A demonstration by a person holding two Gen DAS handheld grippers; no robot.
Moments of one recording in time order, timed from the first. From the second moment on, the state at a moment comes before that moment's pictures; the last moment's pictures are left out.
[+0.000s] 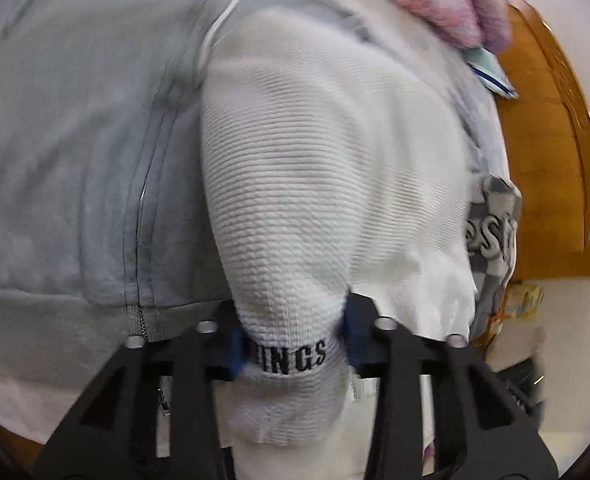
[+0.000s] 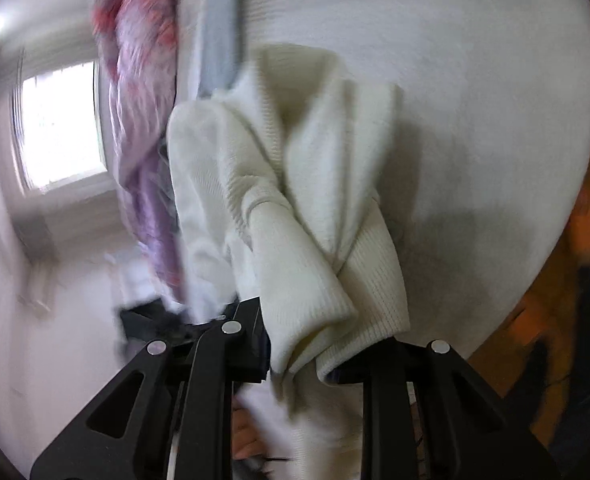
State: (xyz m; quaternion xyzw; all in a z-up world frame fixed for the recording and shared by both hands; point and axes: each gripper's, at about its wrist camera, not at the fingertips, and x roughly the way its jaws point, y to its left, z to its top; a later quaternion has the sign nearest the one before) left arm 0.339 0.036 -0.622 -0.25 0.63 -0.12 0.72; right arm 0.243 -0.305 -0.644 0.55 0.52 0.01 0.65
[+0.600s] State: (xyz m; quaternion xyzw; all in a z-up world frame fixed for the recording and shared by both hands) left arm 0.341 -0.125 -0.431 -0.24 0.44 -0.17 0.85; right arm 0.312 -0.406 -0.438 0.22 0.38 0.11 0.89
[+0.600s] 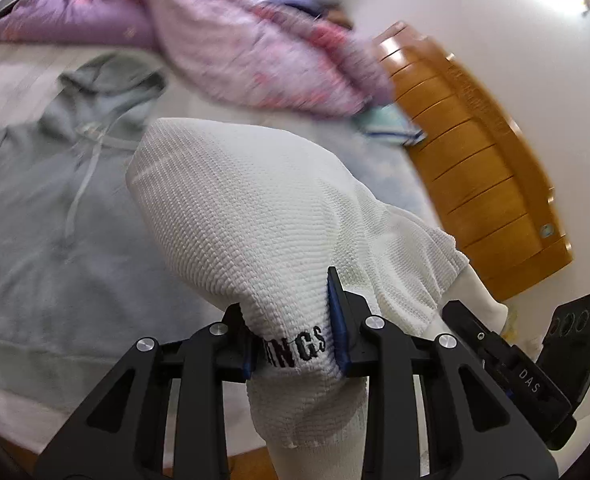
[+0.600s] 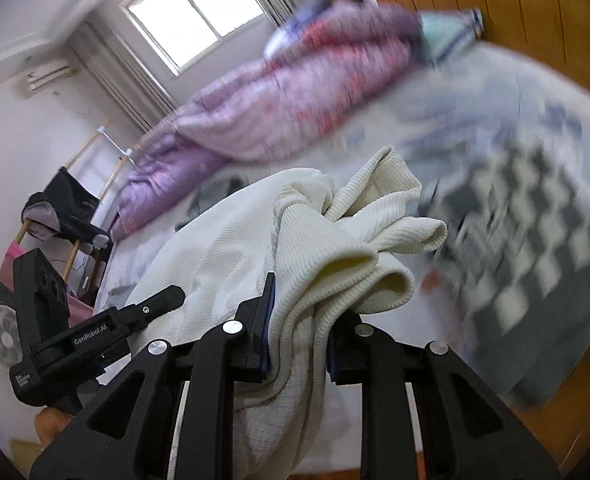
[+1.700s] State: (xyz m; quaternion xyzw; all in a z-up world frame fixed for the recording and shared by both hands) left arm 0.386 -0.434 -0.534 -0.09 0.46 -0.26 0.84; right arm 0.301 -0.674 -0.603 0.27 0.44 -0.06 0.85
